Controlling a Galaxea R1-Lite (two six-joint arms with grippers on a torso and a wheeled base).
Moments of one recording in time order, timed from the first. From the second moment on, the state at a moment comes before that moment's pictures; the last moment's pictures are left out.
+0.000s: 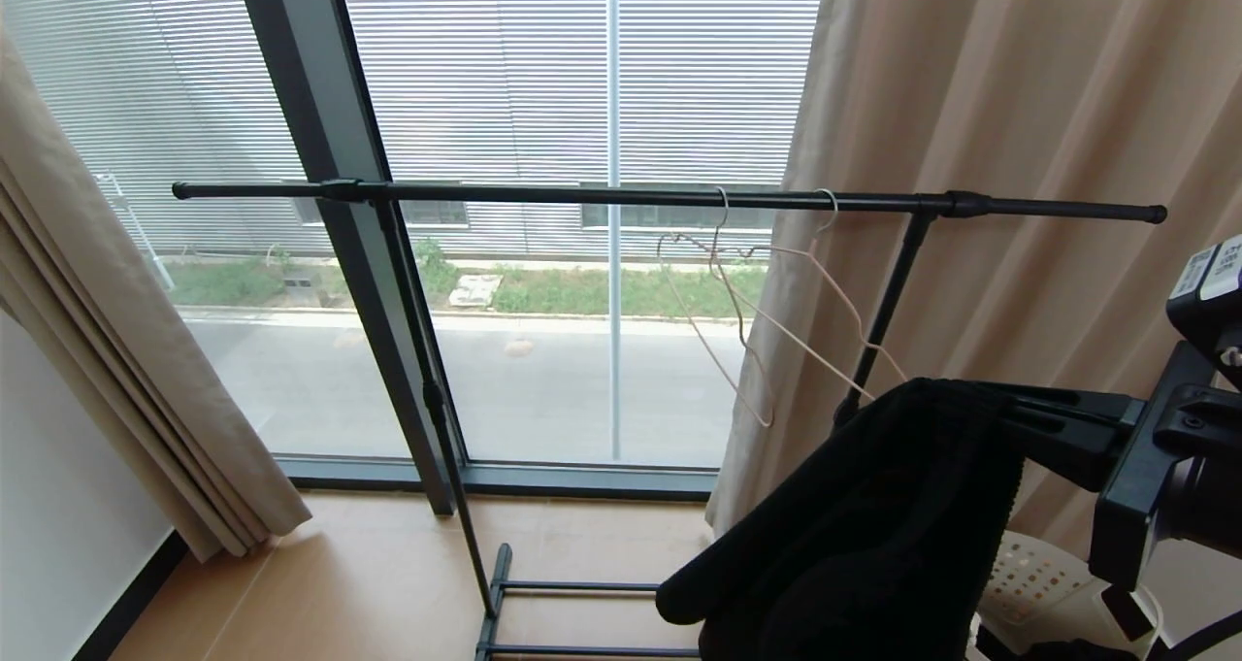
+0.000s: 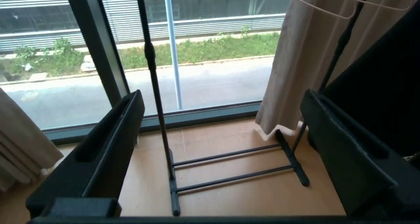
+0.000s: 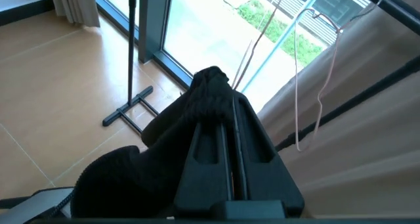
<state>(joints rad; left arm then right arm) -0.01 0.00 -0.02 0.03 -0.22 0.03 0.67 1.15 -0.70 -0.15 -0.13 -0.24</state>
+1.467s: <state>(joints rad) -0.01 0.00 -0.01 0.04 -0.23 0.05 0.67 1.15 -0.65 -0.25 -0.13 -0.27</state>
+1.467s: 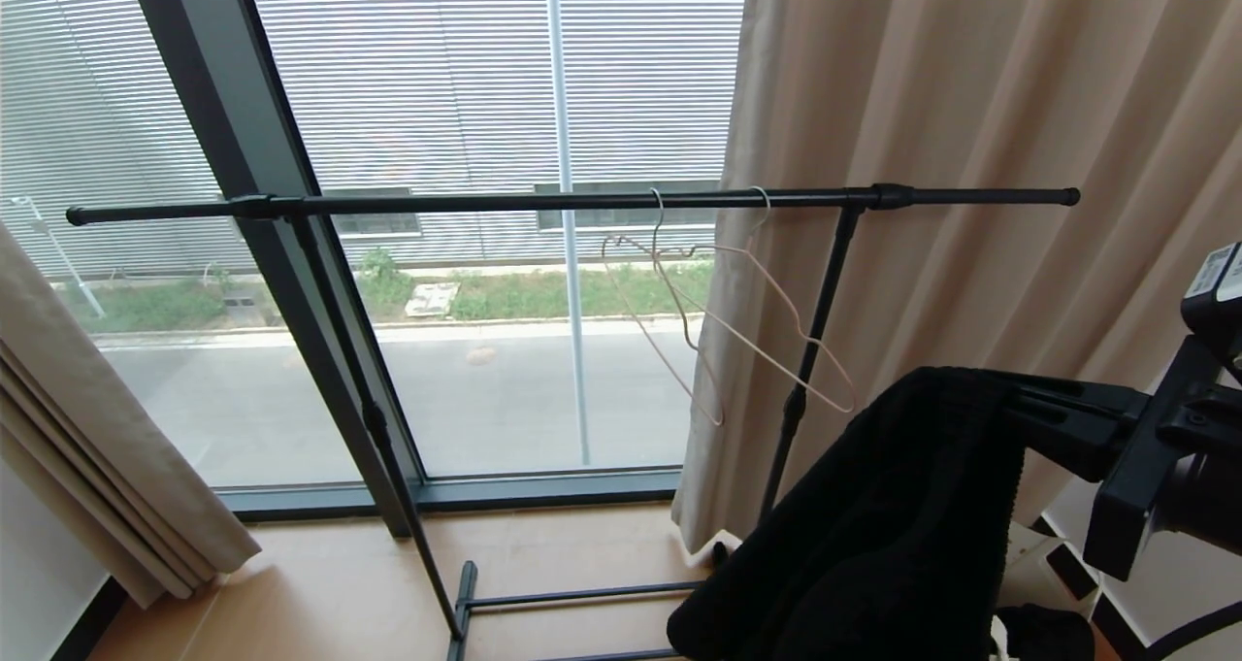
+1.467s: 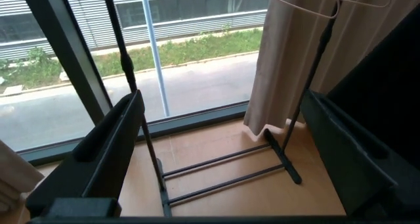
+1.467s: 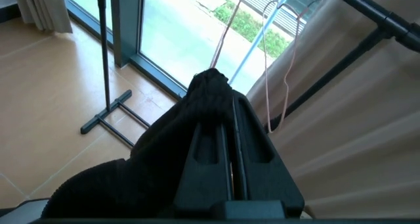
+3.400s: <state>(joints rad) -0.51 1.38 -0.29 -0.37 -0.31 -0.25 0.68 1.36 -0.70 -0.28 -0.22 -0.17</state>
